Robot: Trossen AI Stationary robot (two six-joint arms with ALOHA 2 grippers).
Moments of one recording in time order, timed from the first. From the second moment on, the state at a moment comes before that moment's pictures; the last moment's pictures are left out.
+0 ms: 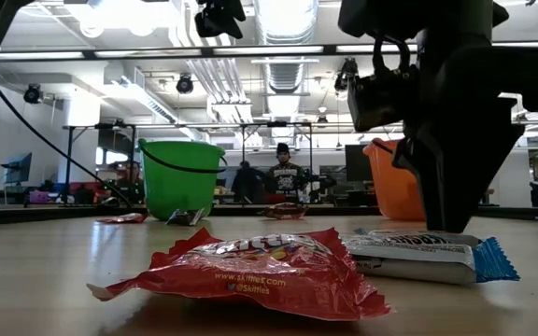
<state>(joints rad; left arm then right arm) 0.41 1.82 2.27 -1.44 0.27 0.04 0.31 1.81 1.08 -0.58 -0.11 0.52</state>
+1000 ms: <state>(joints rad) 0.41 1.82 2.27 -1.44 0.27 0.04 0.31 1.80 1.03 -0.53 -0.14 0.57</state>
